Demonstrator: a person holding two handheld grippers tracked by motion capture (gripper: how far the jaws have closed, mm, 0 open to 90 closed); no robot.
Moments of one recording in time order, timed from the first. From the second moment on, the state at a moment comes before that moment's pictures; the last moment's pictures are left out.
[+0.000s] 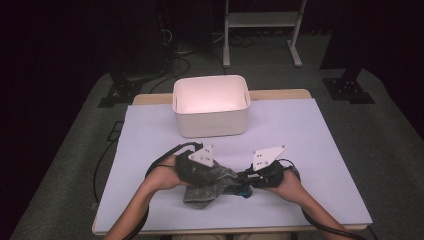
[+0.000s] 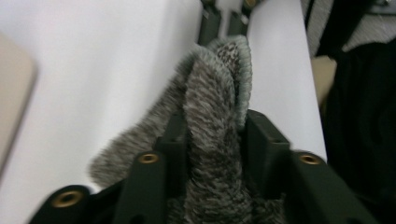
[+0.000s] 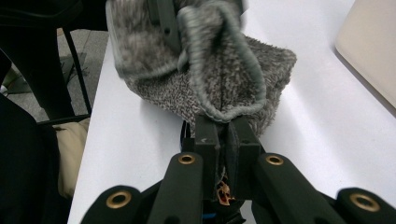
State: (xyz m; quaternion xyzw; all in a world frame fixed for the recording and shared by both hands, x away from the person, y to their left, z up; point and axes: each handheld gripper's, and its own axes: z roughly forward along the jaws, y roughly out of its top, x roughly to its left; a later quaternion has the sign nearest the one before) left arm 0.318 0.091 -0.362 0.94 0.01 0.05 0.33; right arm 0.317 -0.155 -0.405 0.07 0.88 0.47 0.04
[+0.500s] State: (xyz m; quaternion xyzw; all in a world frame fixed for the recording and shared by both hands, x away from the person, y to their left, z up) left arm 0.321 0.082 -0.371 0.95 0.00 0.04 0.32; right arm 0.318 -0.160 -0.404 0.08 0.87 0.48 0.02
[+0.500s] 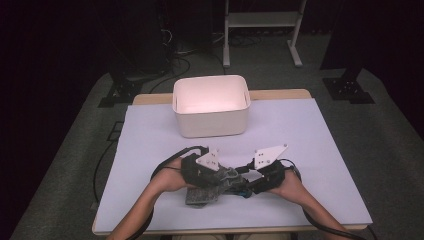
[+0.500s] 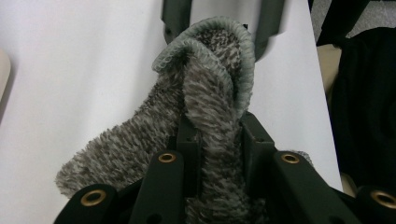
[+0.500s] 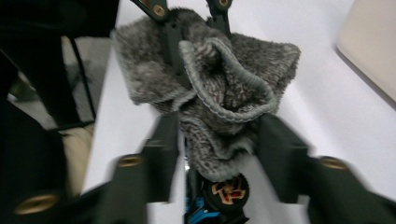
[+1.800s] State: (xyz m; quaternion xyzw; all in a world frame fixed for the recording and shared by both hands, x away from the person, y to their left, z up) left arm 0.331 0.096 -0.368 0.94 0.03 0.01 0.33; right arm 0.316 -0.161 -0.434 0.09 0.90 0.43 0.02
